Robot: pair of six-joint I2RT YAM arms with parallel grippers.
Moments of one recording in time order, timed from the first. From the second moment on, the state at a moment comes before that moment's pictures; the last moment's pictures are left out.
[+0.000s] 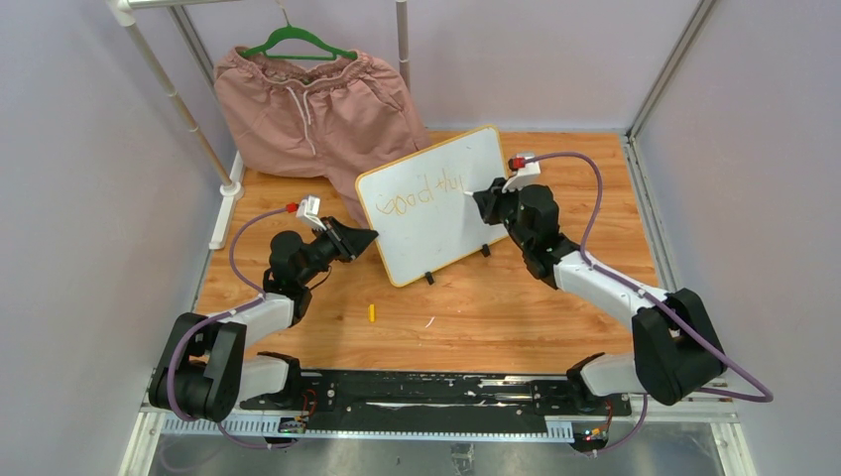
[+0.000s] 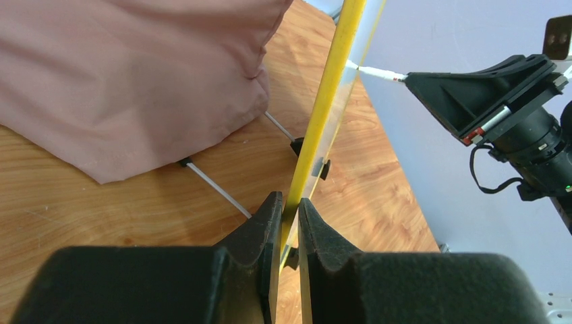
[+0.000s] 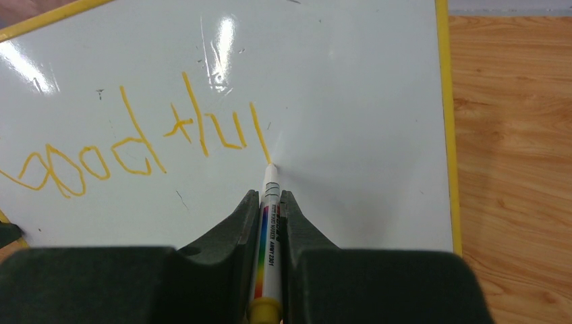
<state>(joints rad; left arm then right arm) -0.19 1.22 0.29 0.88 0.50 -0.76 0.49 1.34 0.76 0.44 0.05 0.27</state>
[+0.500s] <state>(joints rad) -0.19 1.22 0.29 0.88 0.50 -0.76 0.49 1.34 0.80 0.42 0.03 0.27</state>
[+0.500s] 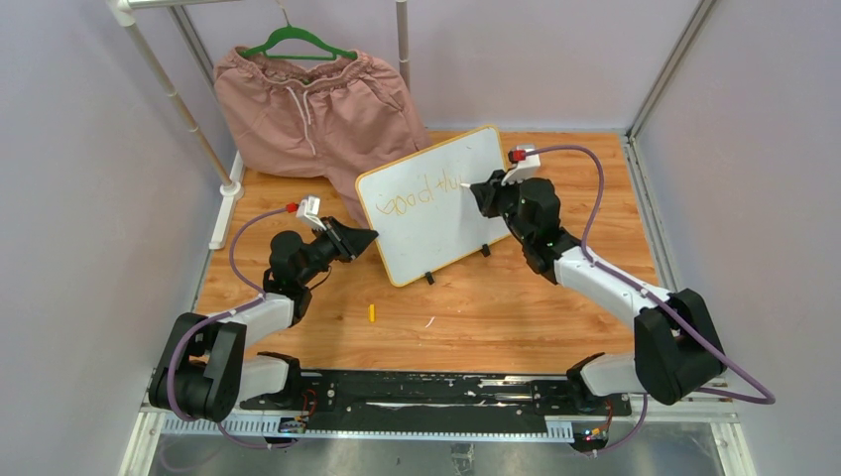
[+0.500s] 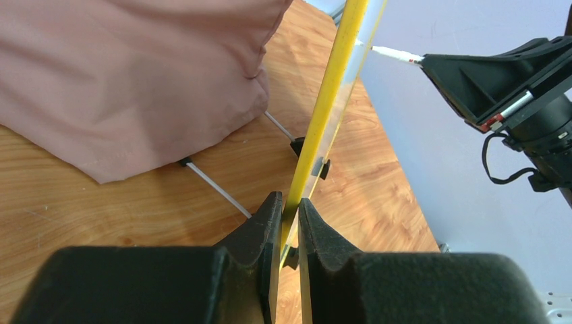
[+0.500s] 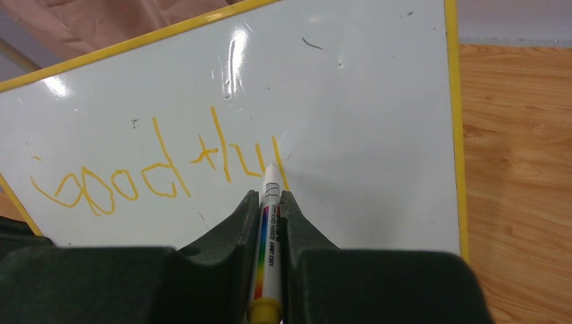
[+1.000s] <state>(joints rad) -0.19 1.22 0.29 0.88 0.50 -0.76 0.49 1.34 0.84 0.41 0.01 0.27</state>
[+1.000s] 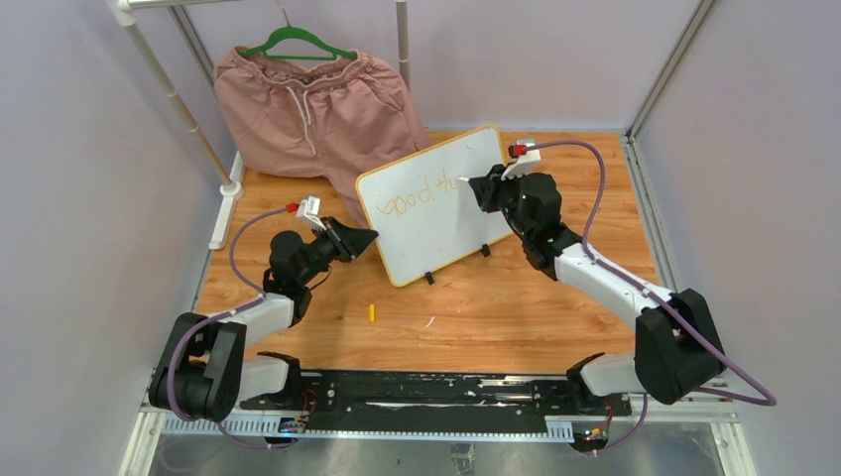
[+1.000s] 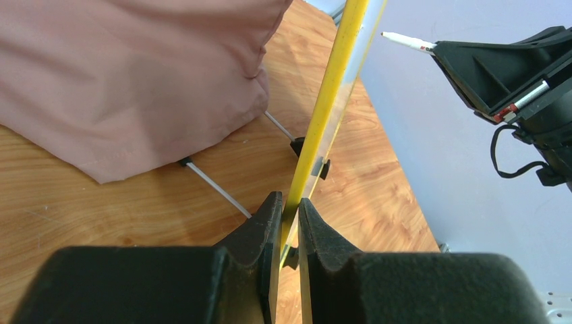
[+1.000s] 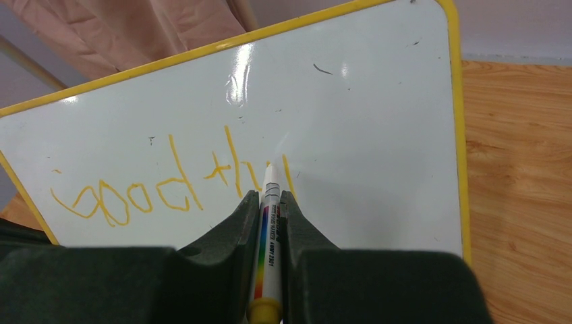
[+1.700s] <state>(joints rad) -0.19 1.22 0.29 0.88 0.50 -0.76 0.47 1.37 0.85 0.42 0.01 0.27</state>
